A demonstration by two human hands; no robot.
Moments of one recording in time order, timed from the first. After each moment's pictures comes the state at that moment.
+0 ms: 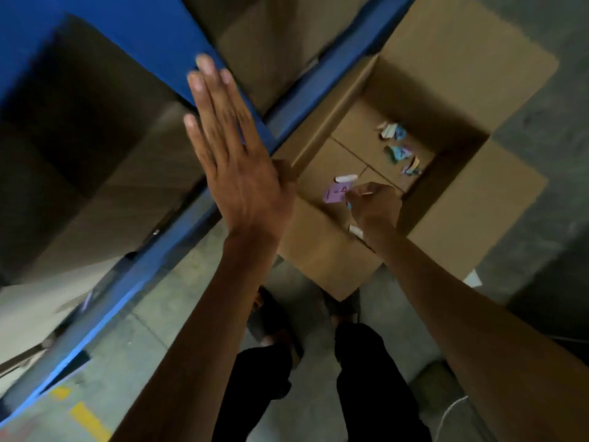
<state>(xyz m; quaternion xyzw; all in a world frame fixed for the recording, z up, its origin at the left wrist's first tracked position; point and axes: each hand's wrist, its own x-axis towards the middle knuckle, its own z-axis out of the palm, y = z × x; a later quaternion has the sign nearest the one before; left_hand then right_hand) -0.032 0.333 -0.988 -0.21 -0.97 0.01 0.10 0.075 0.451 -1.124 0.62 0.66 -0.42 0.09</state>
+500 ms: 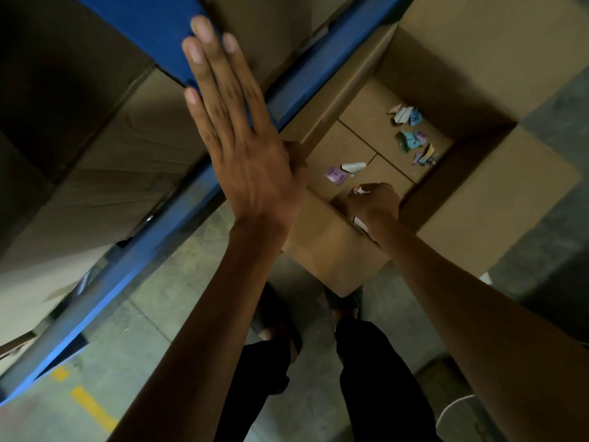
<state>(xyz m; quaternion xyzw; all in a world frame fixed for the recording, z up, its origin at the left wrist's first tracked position) -0.034 0.340 -1.021 -0.22 -0.97 -0.01 0.09 0.077 0.453 -1.182 0.62 0.63 -0.43 0.18</state>
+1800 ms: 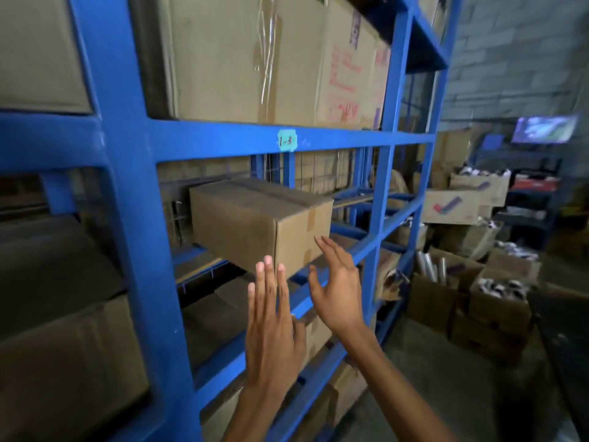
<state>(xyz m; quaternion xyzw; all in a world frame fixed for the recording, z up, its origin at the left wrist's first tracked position) -0.018 0.455 -0.209 -0.42 -0.81 -0.32 0.26 0.028 0.579 -0.162 0.19 0.83 -0.22 -0.48</state>
